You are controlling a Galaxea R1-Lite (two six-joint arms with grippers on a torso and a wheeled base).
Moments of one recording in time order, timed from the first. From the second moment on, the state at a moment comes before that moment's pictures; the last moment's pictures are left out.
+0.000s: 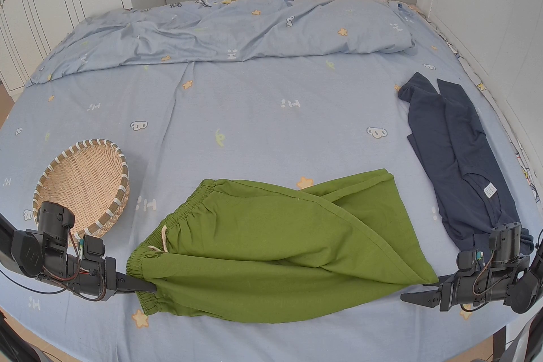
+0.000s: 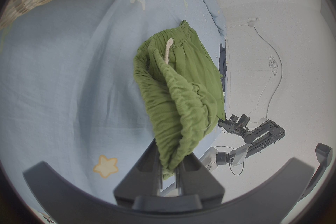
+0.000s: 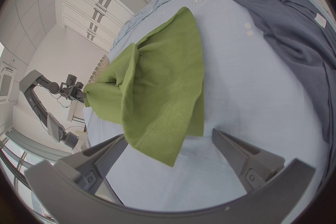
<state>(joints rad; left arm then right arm) 0.13 1.72 -0.44 -0.17 -0.89 -0.17 0.07 1.89 -0.02 -1.05 0.62 0.04</state>
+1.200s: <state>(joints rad) 0.14 1.73 -0.44 -0.15 -0.89 -0.17 0.09 1.99 -0.02 -1.27 0.63 0.05</state>
